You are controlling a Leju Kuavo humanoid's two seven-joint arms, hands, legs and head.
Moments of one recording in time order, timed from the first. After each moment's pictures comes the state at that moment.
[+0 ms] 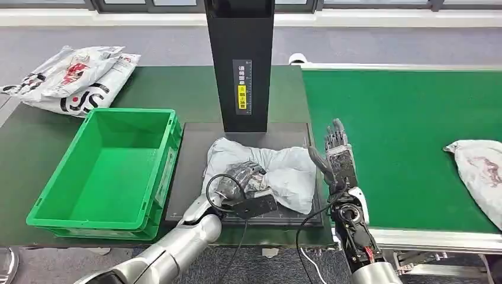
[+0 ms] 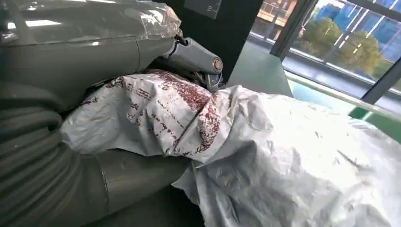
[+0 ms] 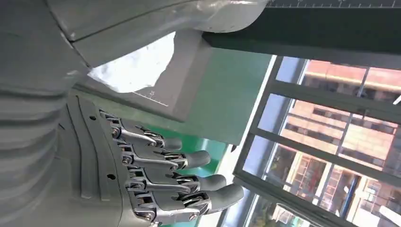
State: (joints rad) left arm -0.61 -0.25 -0.56 -0.46 -0.72 0.35 -0.42; right arm -0.38 0.11 0.11 -0.92 0.22 -0.24 -0.45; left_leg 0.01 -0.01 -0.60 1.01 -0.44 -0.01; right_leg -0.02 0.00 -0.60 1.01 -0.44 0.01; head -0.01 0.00
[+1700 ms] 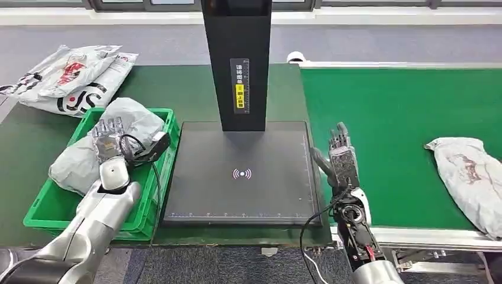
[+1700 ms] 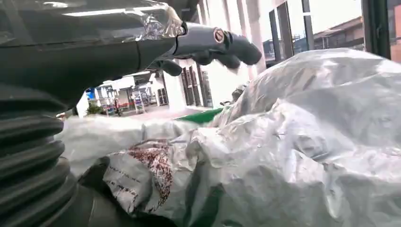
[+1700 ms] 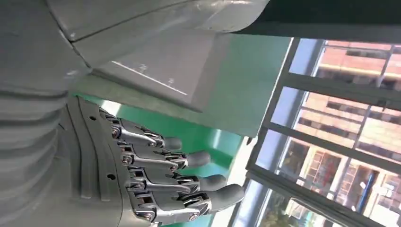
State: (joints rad) left arm -0.70 0.09 -0.09 -0.52 -1.57 0.37 0.46; right arm -0.39 0.11 0.06 -0.87 0.25 -0.23 -0.46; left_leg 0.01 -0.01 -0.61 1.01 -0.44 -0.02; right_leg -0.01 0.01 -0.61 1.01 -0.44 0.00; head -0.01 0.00
